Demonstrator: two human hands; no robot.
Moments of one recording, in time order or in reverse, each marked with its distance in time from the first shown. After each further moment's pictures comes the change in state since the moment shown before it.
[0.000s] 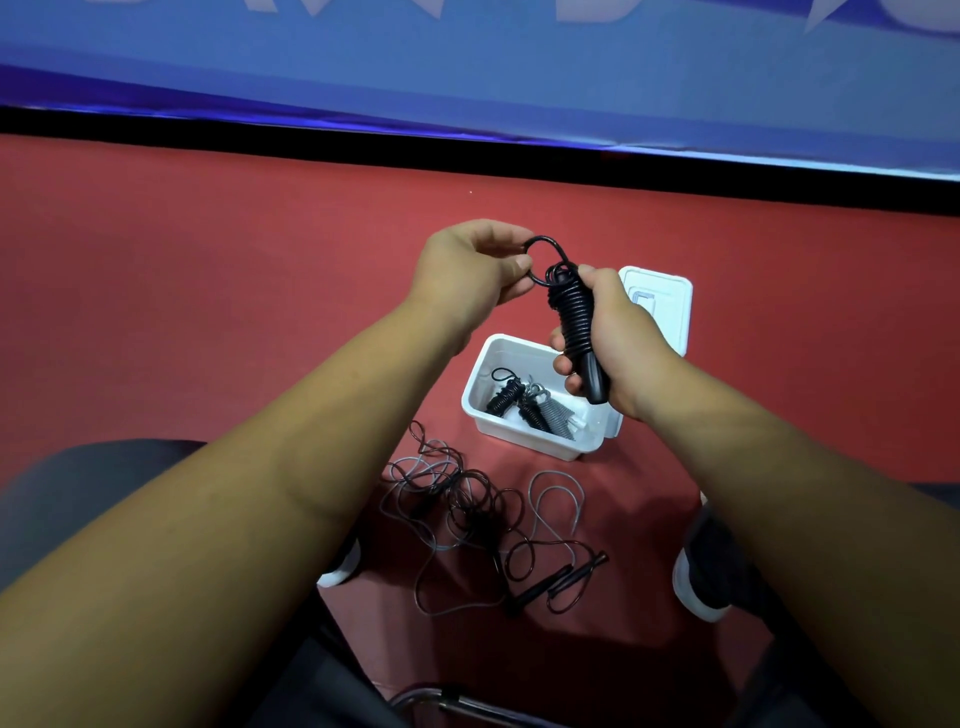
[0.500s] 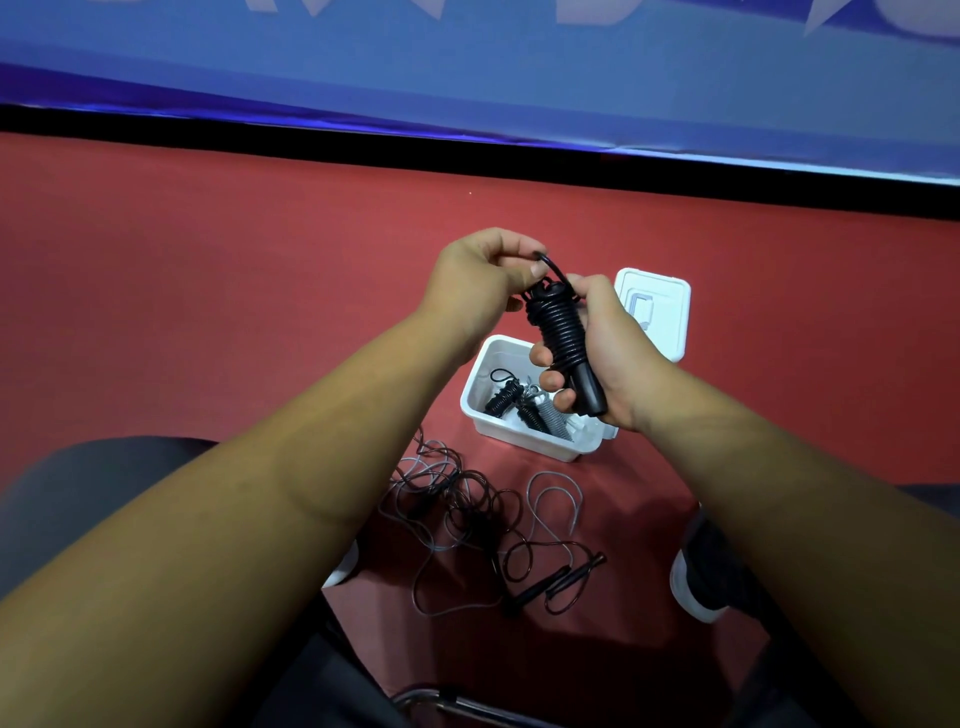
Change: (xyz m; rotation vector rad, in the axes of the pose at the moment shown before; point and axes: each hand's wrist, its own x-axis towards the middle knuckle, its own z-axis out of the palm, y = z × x) left_hand -0.005 -0.008 0.002 0.150 -0.055 0.081; right_hand -0.010 0.000 0.006 0.106 -0.248 0.114
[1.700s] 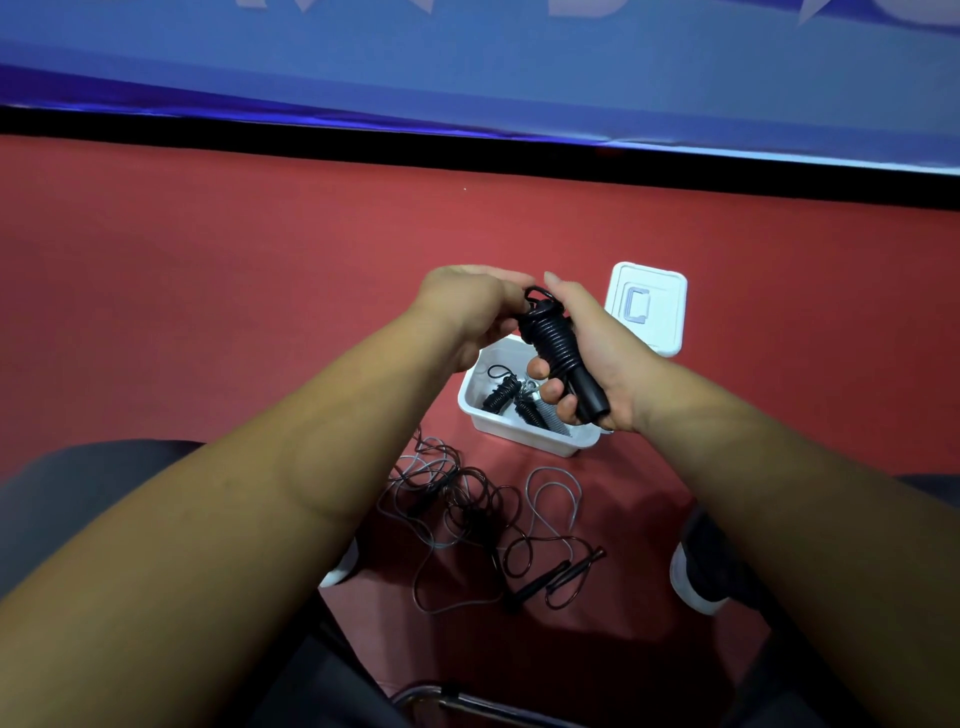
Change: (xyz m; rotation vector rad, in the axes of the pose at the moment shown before) left_hand -0.003 -0.004 0.006 -0.146 0.085 -0.402; right_hand -0.002 0.005 -0.002 -0.068 0.015 0.174
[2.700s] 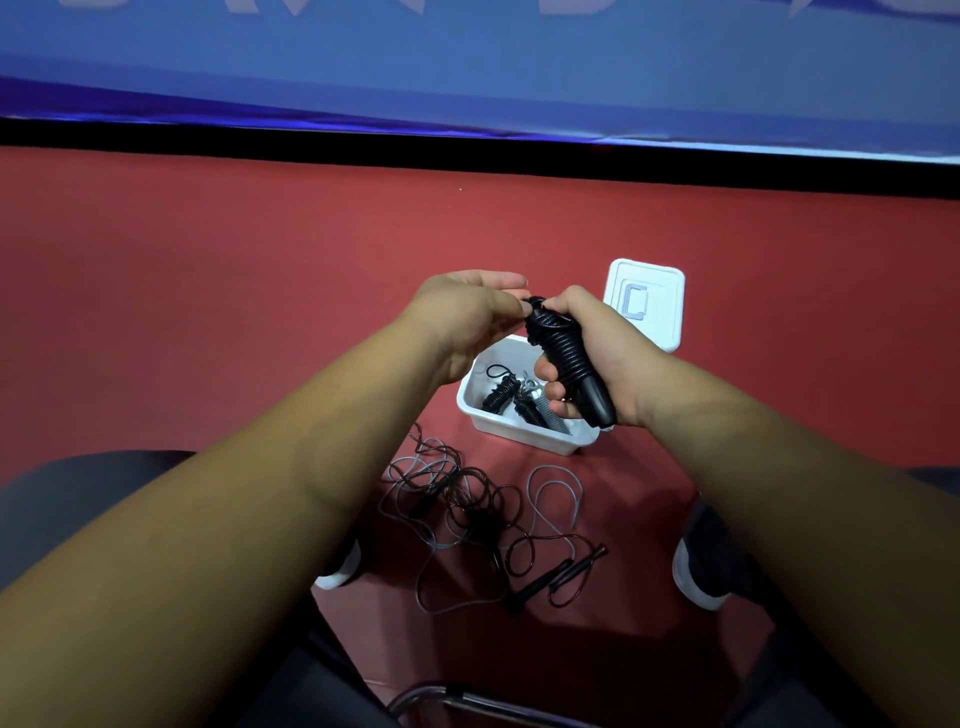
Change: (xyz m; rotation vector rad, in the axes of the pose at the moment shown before) left_hand -0.009 -0.004 -0.003 -0.156 -0.137 -0.010; right_hand 0.008 0.002 -0.015 -0.010 0.012 -0.040
